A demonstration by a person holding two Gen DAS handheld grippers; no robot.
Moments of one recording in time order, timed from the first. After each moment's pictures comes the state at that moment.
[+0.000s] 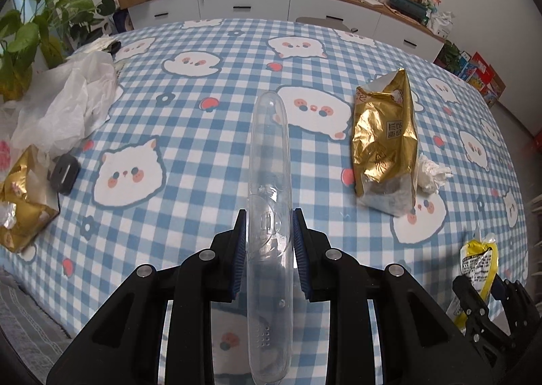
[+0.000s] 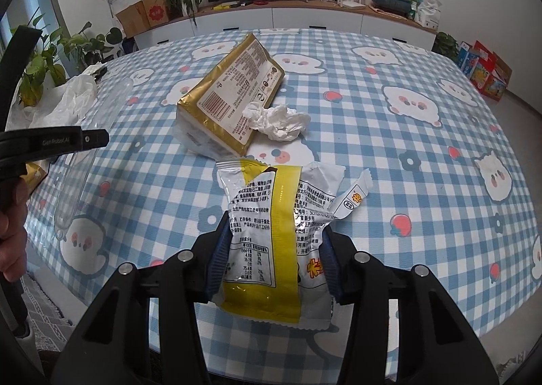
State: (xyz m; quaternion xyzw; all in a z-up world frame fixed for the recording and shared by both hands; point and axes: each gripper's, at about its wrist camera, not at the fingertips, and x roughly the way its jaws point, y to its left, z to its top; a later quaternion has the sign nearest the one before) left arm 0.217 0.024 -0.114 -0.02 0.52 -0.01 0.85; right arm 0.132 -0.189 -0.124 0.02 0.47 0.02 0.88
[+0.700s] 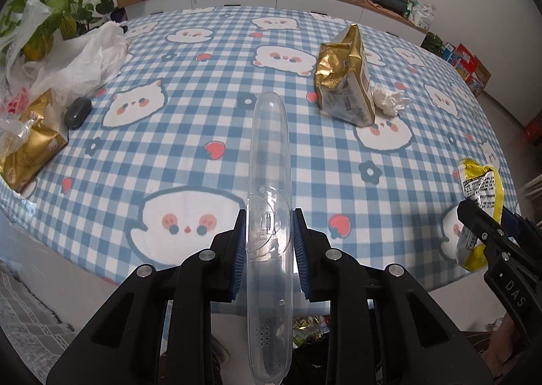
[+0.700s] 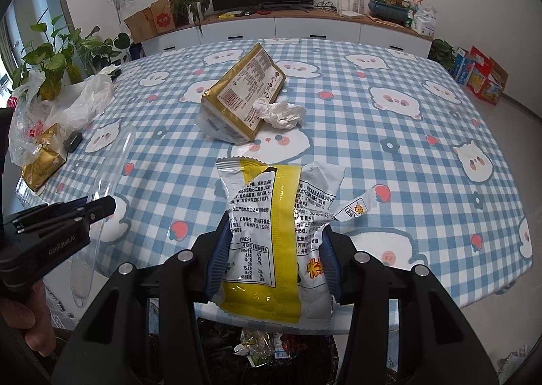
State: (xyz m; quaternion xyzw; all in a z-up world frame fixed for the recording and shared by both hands) left arm 0.103 0.006 -0.122 -0.02 0.51 -0.04 0.86; right arm 0.073 -0.193 -0.101 0.02 0.45 0.03 0.89
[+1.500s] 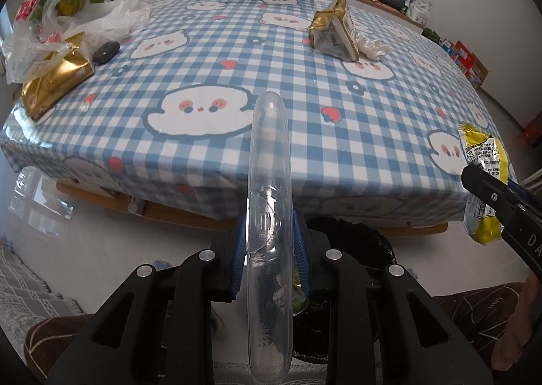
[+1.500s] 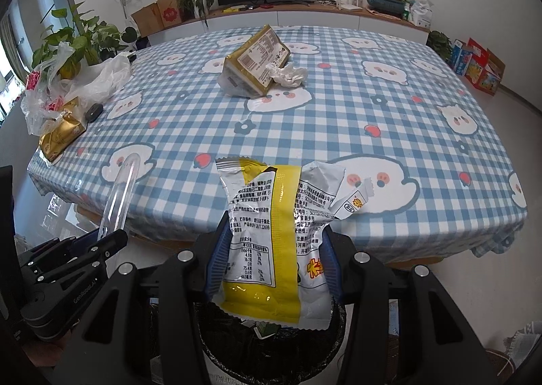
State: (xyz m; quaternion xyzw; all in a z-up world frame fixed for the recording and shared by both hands) left arm -0.013 0.006 -0.144 -0.03 0.52 -0.03 0.86; right arm -0.018 -0.186 -0.107 0.03 0.47 0.03 0.88
